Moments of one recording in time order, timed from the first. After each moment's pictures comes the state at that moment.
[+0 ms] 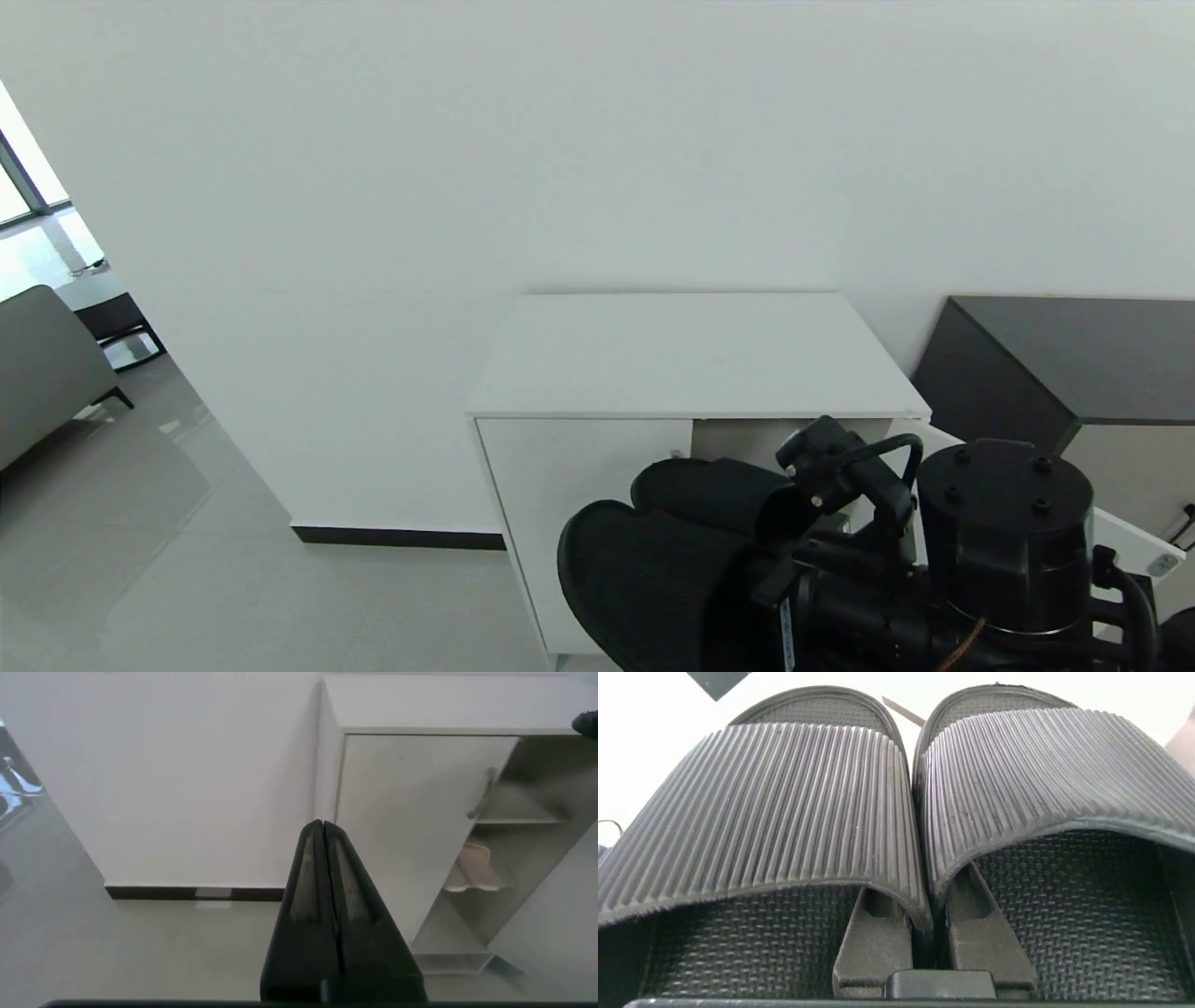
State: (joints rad) left arm 0.00 0.00 0.00 0.00 0.00 0.00; right arm 0.94 1.66 -0.57 -0.77 -0.03 0.25
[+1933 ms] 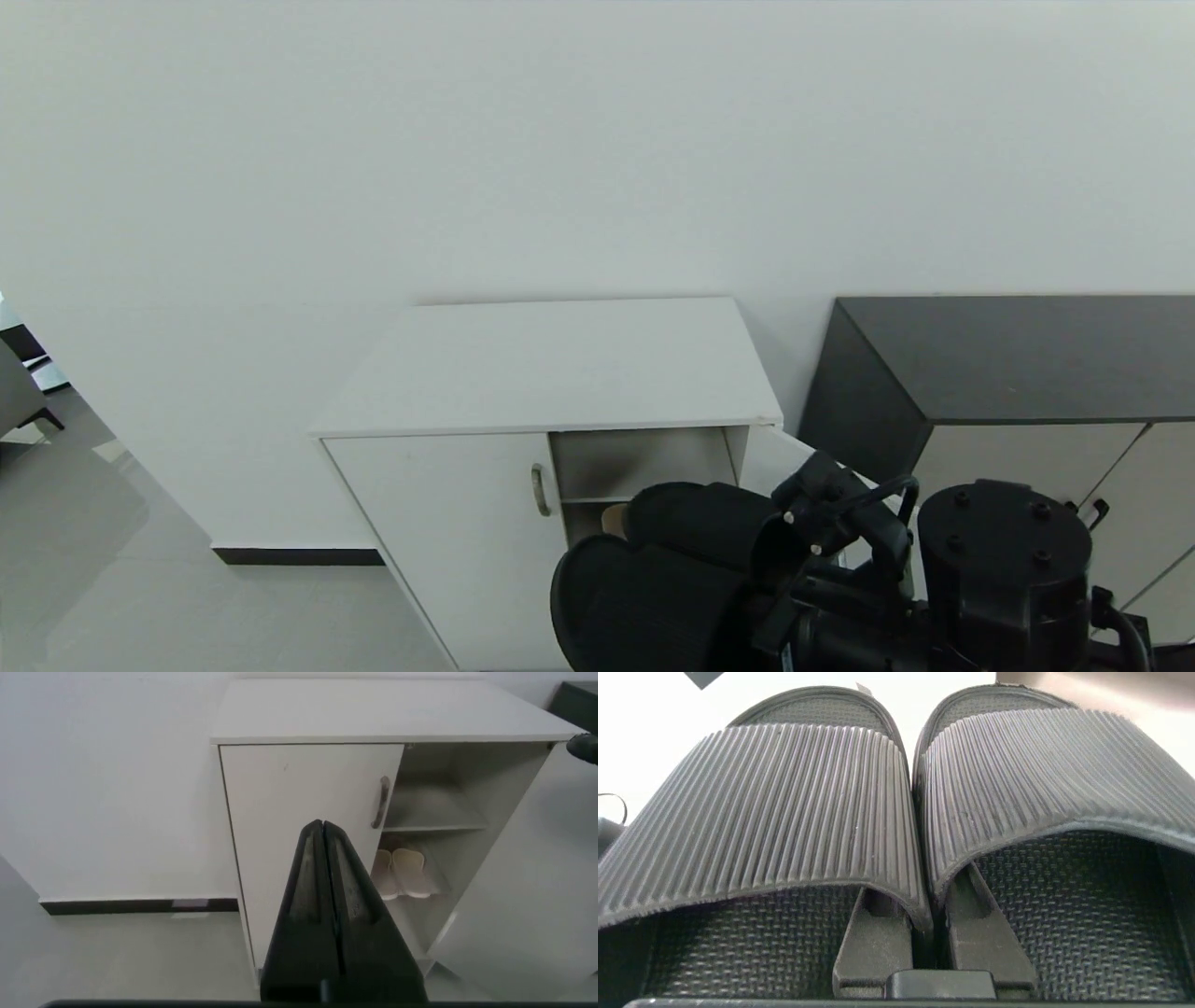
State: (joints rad) left arm 0.00 0.00 0.00 0.00 0.00 0.00; right arm 0.96 1.69 -0.49 -0.88 -0.01 0.22
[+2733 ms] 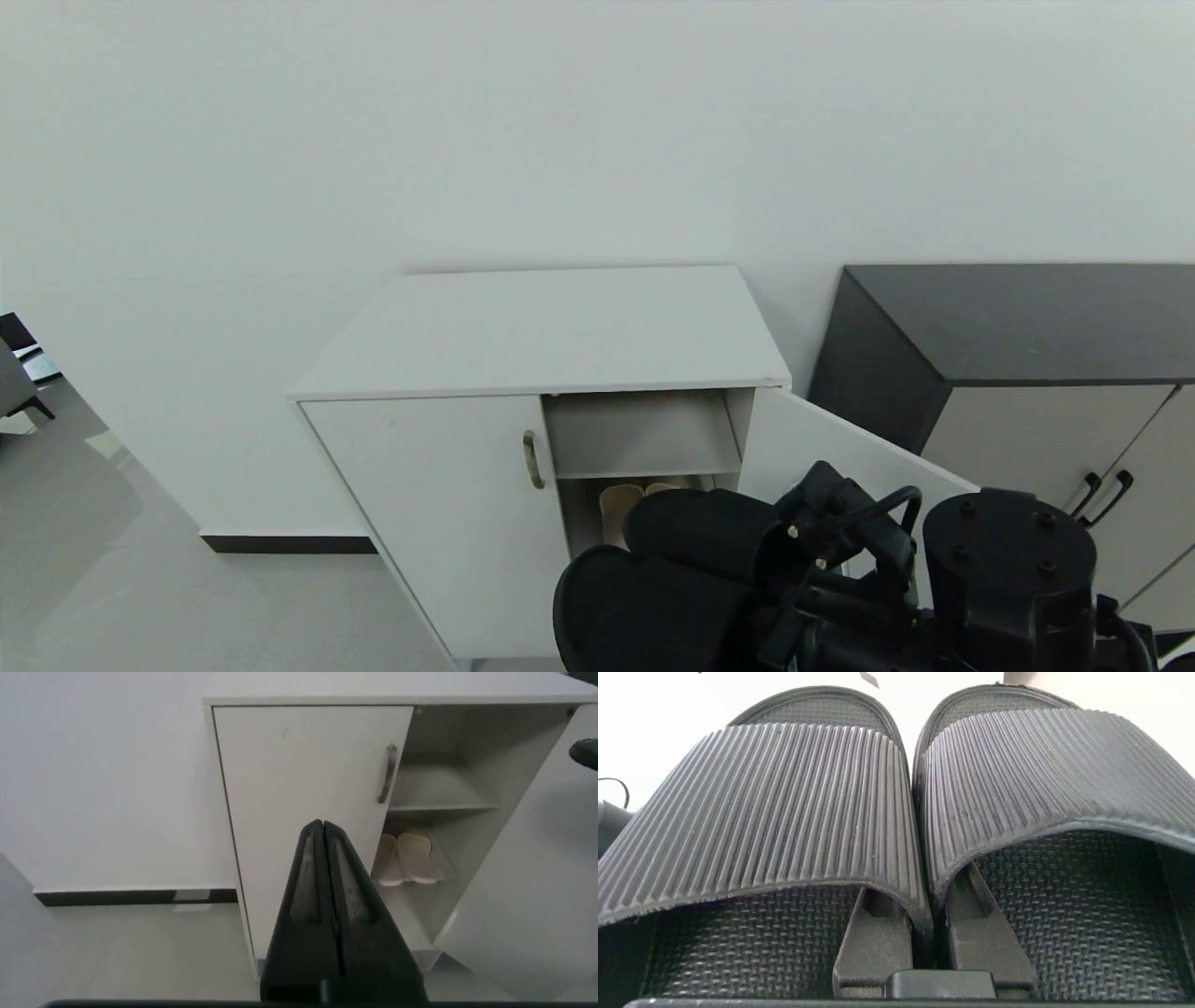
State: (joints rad) left arm 0.00 0.00 0.00 0.00 0.00 0.00; right arm 0.96 1.69 -0.47 -0.90 0.01 0.20
